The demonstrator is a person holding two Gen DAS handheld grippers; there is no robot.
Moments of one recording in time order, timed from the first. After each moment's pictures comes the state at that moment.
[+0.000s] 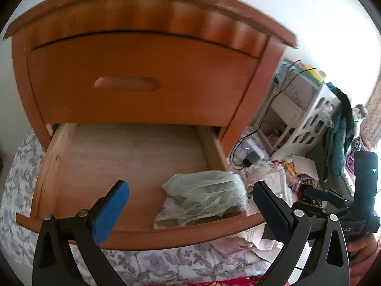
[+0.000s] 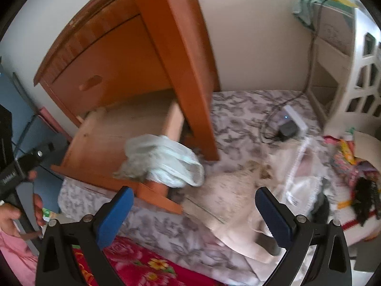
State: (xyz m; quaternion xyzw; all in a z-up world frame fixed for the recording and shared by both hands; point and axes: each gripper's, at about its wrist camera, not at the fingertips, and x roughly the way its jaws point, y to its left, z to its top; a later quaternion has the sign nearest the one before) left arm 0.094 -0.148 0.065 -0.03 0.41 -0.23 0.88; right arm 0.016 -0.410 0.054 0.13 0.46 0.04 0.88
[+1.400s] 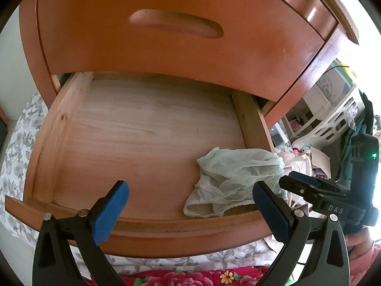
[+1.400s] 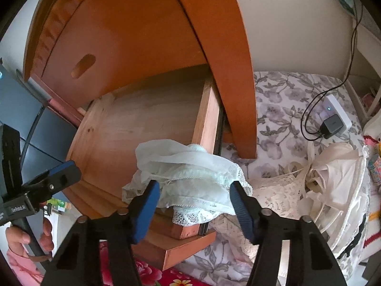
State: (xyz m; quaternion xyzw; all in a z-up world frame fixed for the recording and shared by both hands) left arm 0.130 -0.123 0.012 -0.05 0.50 -0.19 0.84; right arm 0.095 -0.370 0.002 0.15 0.51 0.09 0.84
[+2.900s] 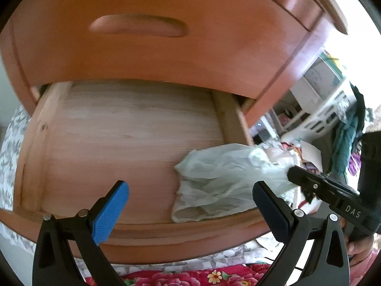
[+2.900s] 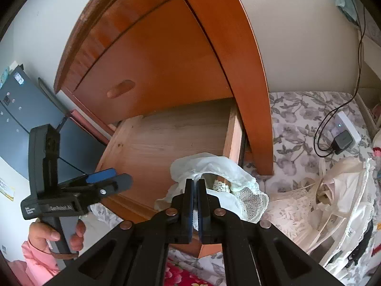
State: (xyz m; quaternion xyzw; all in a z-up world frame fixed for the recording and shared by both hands) left arm 0.129 -0.159 0.021 -0.03 0.50 -0.23 0.83; right arm 0.077 -0.370 0.044 0.19 0.44 0.15 0.86
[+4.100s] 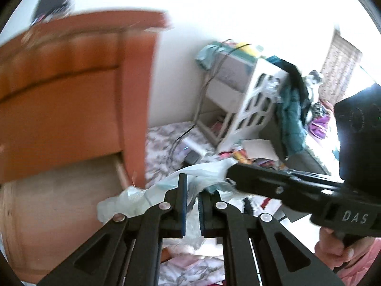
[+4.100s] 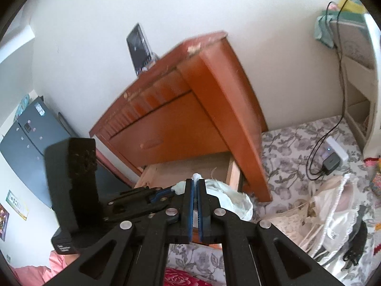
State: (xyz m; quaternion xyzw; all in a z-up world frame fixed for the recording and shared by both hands) left arm 0.066 -0.288 0.105 0.04 0.37 -0.40 0.84; right arm 0.008 -0.428 0.122 0.25 0.32 0.15 0.90
